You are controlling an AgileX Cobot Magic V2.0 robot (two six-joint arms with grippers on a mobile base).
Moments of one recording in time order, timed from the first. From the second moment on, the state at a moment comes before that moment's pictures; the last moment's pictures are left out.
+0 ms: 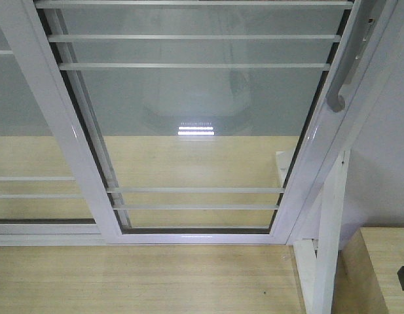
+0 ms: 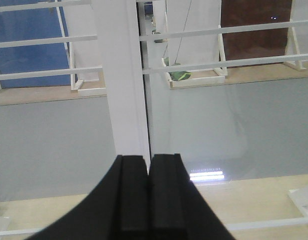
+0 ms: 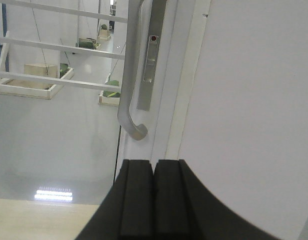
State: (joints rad) left arm -0.05 -0.01 0.03 0.08 0.15 -0.01; right arm -0.07 -0.01 0.03 -0.03 0.10 -0.10
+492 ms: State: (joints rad) left arm -0.05 -0.01 0.03 0.09 0.13 -0.01; right arm -0.07 -0.01 0.03 -0.03 0.10 -0.10
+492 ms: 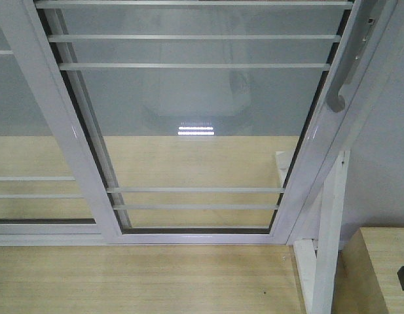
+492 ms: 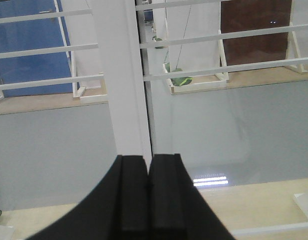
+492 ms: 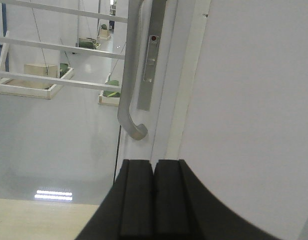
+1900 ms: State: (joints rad) left arm -0.05 0.72 -0.79 0.09 -0.04 0.00; right arm -0.07 0.76 -0.85 -0.08 0.13 -0.08
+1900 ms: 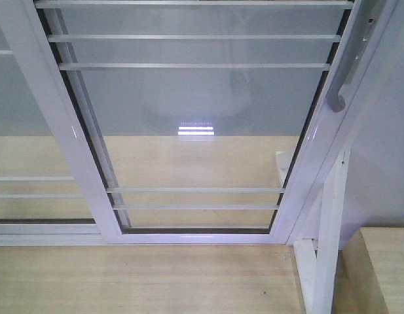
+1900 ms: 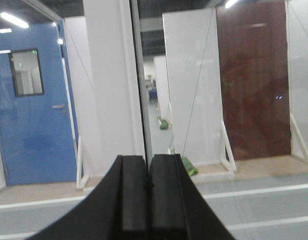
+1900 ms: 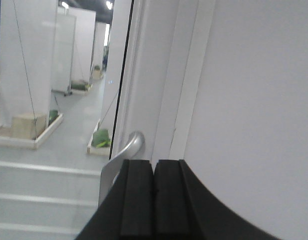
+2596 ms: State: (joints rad) left arm -0.05 1.12 -0.79 0.09 -0.10 -0.01; right arm -0.07 1.16 -0.85 -0.03 0.10 -0.08
